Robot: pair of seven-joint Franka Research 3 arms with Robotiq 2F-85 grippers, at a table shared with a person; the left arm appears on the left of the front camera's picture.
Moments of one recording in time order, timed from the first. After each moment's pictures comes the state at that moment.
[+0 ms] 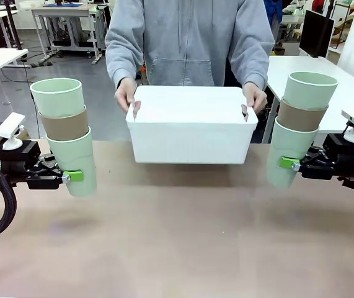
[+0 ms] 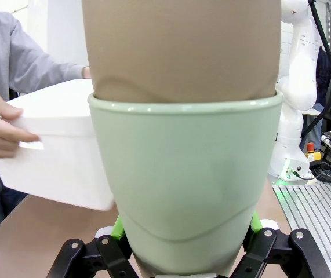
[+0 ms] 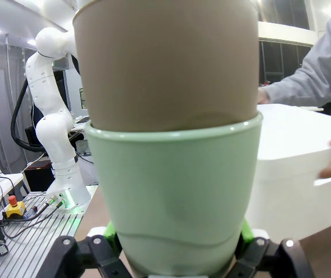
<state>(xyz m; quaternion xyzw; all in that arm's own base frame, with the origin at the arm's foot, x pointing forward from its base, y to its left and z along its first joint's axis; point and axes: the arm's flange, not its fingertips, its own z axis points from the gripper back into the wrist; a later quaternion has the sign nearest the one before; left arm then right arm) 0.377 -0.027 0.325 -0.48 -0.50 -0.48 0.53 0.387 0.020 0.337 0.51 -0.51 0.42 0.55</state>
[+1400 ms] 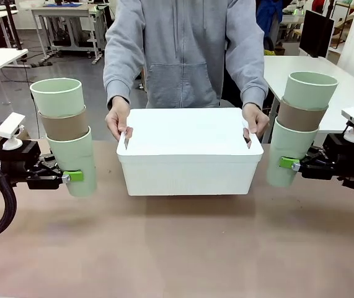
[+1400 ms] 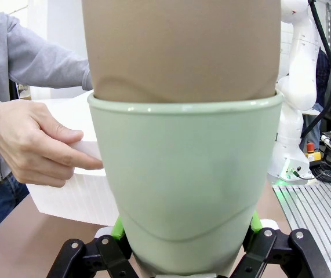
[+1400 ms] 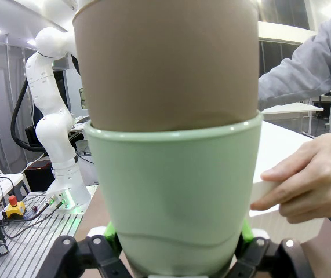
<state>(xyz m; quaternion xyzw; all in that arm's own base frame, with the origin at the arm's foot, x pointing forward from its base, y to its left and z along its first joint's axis) 0.377 -0.027 0.325 -0.48 -0.50 -0.48 0.53 0.387 0.020 0.337 0.51 -0.51 0.42 0.55</state>
